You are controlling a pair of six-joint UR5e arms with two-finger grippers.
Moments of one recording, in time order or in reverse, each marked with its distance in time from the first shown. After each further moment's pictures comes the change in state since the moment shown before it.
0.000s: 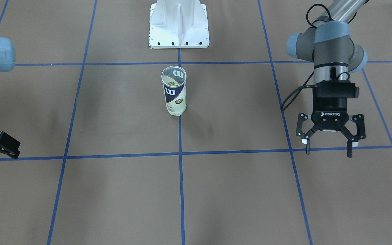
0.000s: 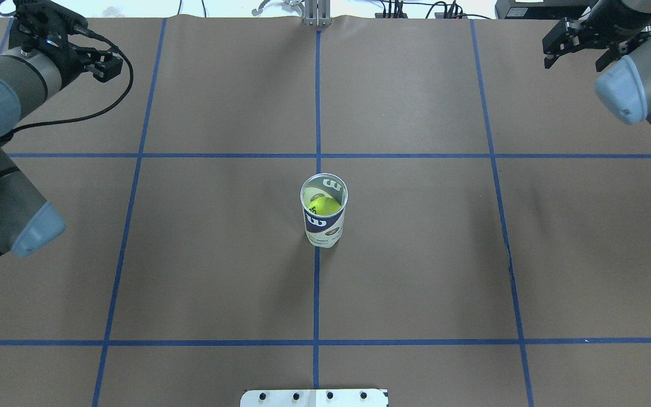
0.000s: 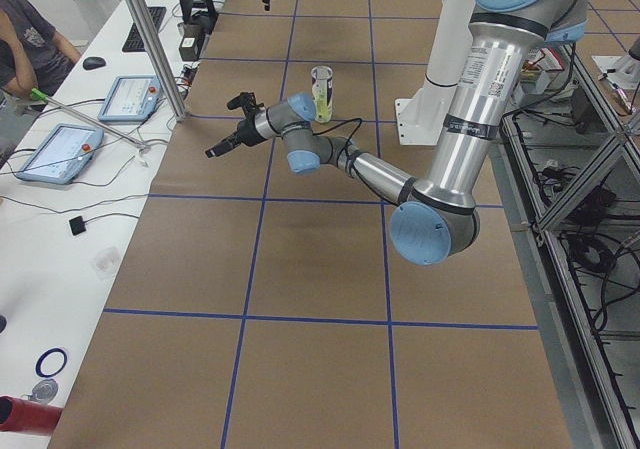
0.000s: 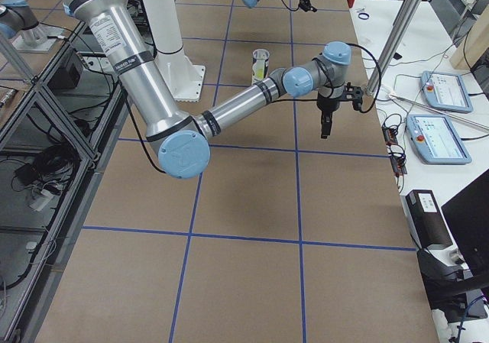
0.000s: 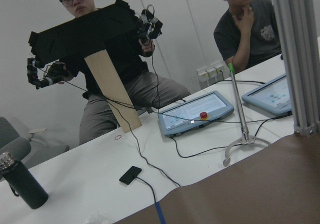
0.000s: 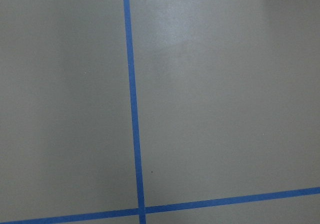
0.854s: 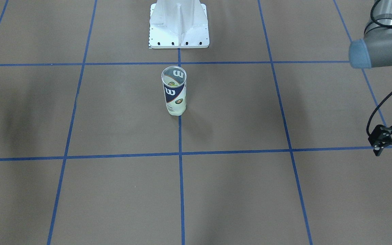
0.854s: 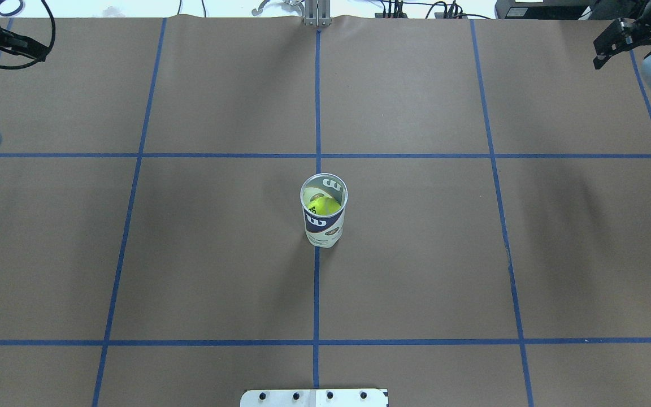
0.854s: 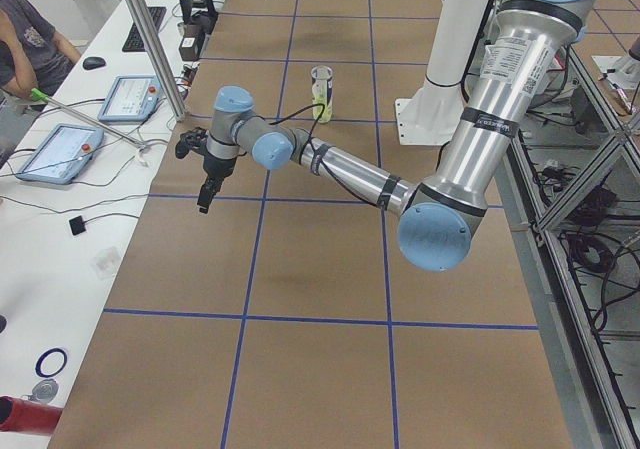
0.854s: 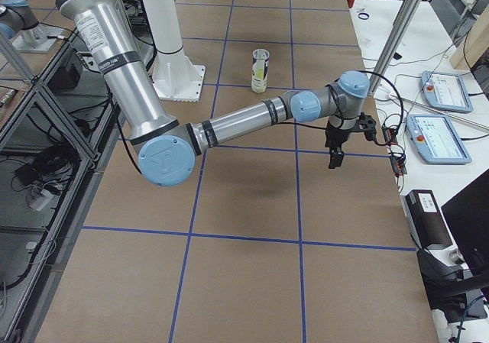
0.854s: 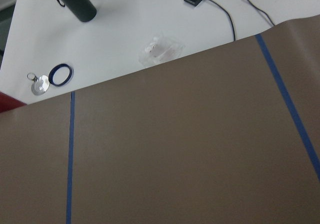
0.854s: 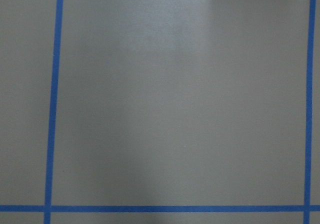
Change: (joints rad) left arm -0.344 -0.043 0.039 0.579 -0.668 -0.006; right arm 0.151 -0.067 -0.123 -0.003 0.077 -0.340
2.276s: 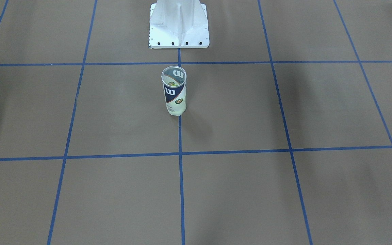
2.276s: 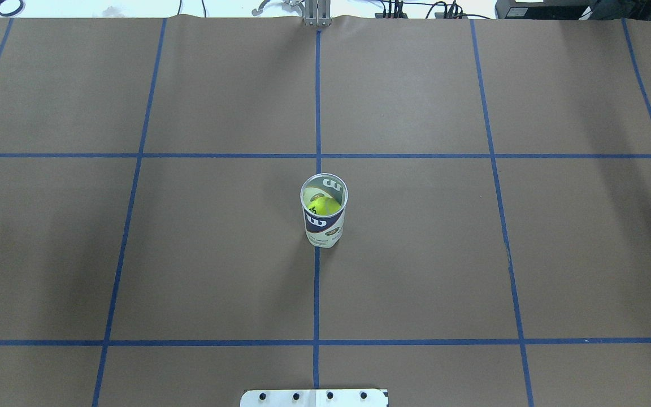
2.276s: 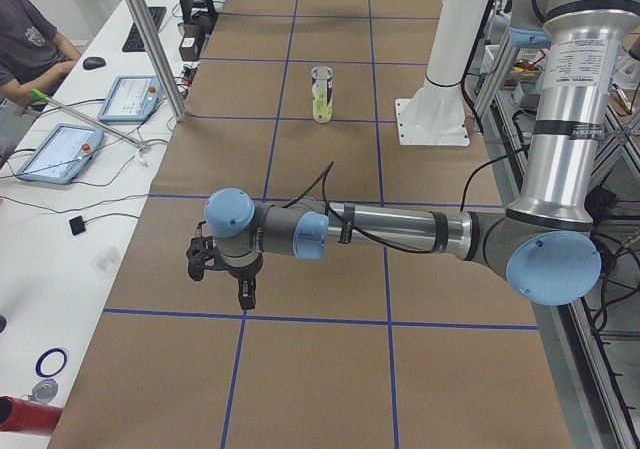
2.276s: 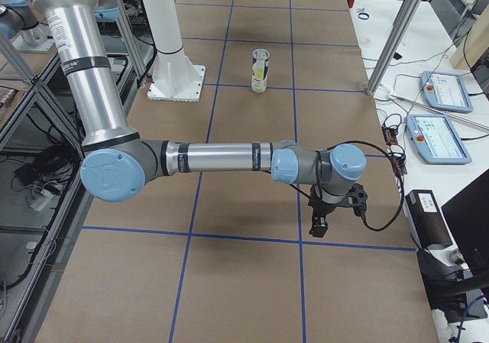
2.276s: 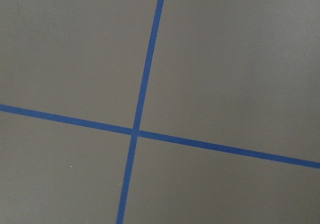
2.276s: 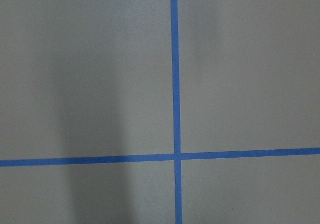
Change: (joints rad) left arm -0.330 0.251 0.060 0.136 -0.404 0.284; right arm 0.181 -0.153 -0.119 -0.009 0.047 -0.273
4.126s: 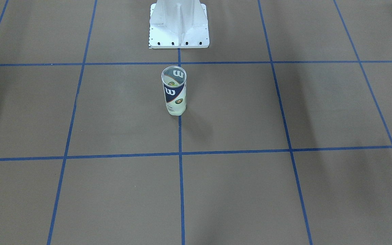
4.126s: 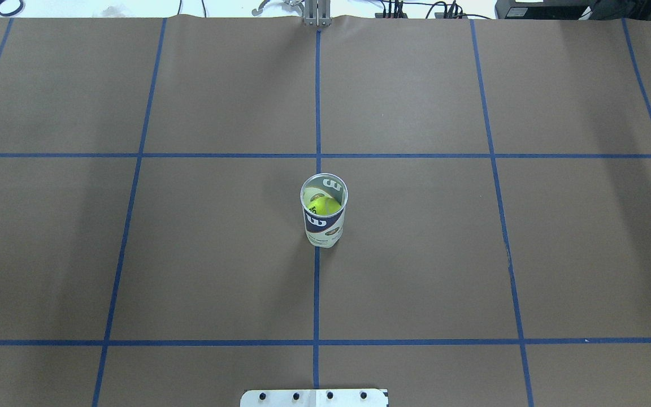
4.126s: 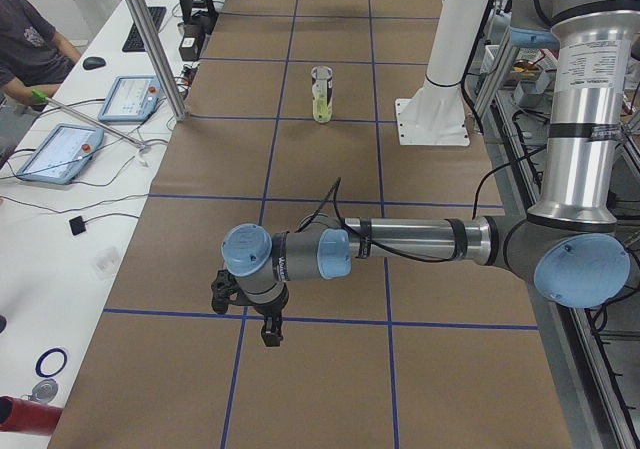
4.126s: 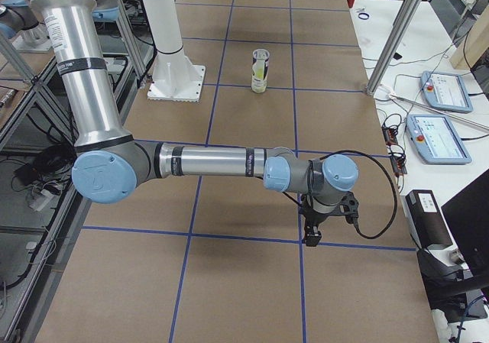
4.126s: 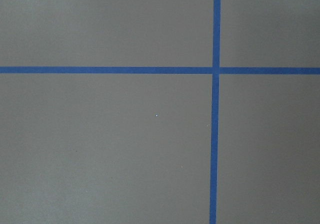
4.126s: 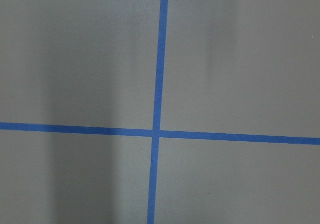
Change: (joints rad) left arm -0.029 0.079 -0.005 0.130 0.051 0.295; right arm 0.007 -0.033 0.008 -0.028 -0.009 -0.103
